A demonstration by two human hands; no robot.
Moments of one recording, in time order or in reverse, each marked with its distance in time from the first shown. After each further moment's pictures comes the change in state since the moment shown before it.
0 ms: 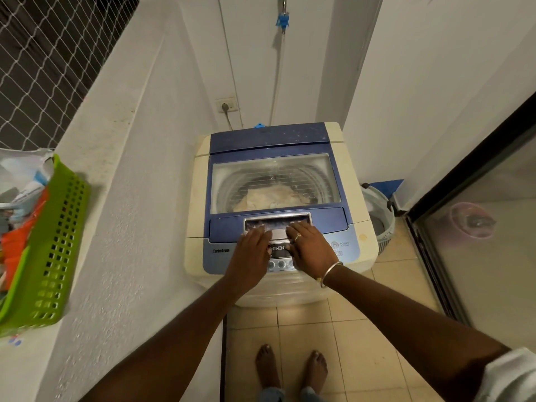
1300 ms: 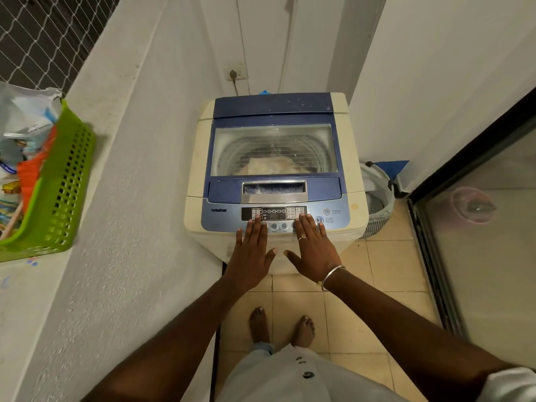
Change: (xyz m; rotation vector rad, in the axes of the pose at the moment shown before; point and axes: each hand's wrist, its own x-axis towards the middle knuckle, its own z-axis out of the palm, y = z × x) left_hand -0.078 0.056 0.023 0.155 -0.220 -0.186; right_hand -0.096 -0.021 -0.005 -0.101 -0.247 0.126
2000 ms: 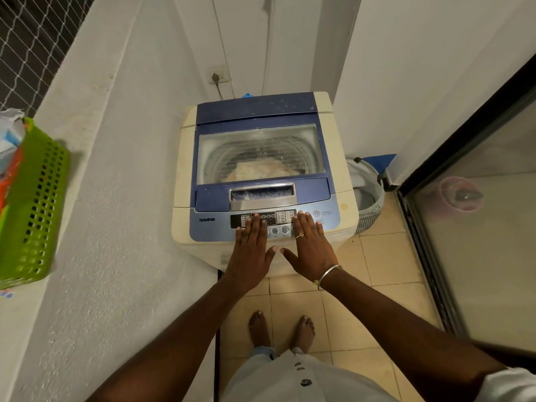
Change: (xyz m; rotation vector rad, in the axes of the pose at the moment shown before) left_hand 0.024 0.014 -0.006 -0.052 0.022 0.048; right_hand 0.004 0.008 -0.006 0.096 0.034 0.102
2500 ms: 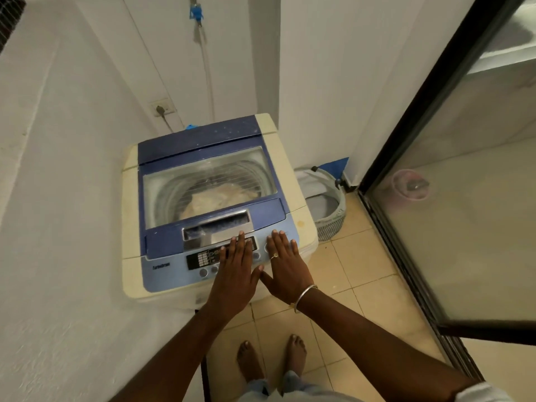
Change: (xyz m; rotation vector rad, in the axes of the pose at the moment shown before) left_hand 0.044 0.044 -0.003 0.048 0.026 0.151; right_hand -0.003 0.030 -0.008 0.085 0.067 0.080
